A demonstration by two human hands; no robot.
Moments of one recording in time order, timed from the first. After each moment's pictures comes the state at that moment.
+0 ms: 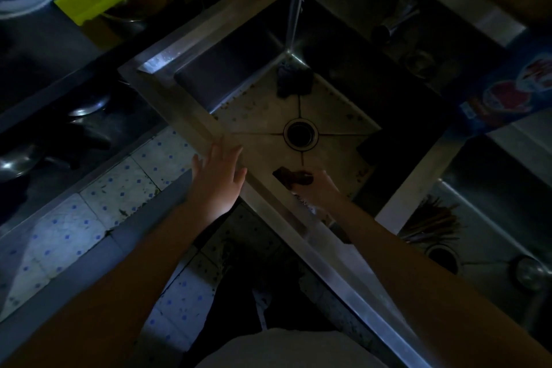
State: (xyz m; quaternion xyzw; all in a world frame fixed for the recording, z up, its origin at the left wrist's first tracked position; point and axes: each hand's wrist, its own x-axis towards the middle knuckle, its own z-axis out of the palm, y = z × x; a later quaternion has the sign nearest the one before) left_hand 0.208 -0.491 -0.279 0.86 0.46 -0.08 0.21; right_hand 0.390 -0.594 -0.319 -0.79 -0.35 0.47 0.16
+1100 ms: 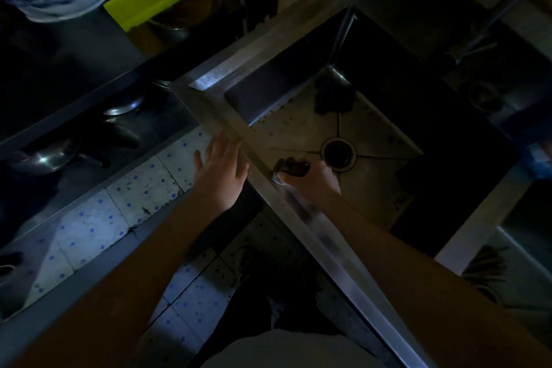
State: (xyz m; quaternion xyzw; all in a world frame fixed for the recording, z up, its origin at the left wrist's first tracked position) left_hand 0.161 -0.402 -0.282 0.84 0.51 -0.03 0.20; right_hand 0.336 -0.485 -0.316 -0.84 -0.33 0.38 0.18
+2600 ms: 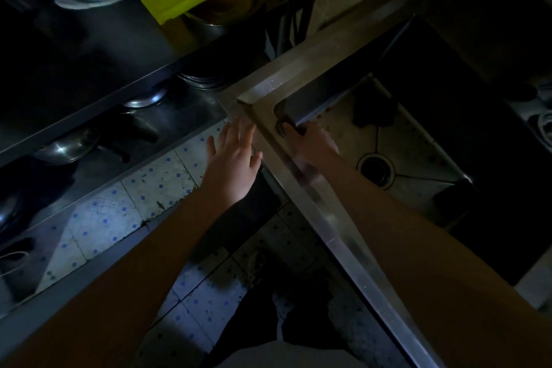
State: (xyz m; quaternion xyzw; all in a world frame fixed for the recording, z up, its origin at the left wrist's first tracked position) left_hand 0.124 -0.317 -0.288 0.84 0.51 0.01 0.20; right_hand 0.299 -0.325 -0.329 -0.84 -0.40 0.36 0.11
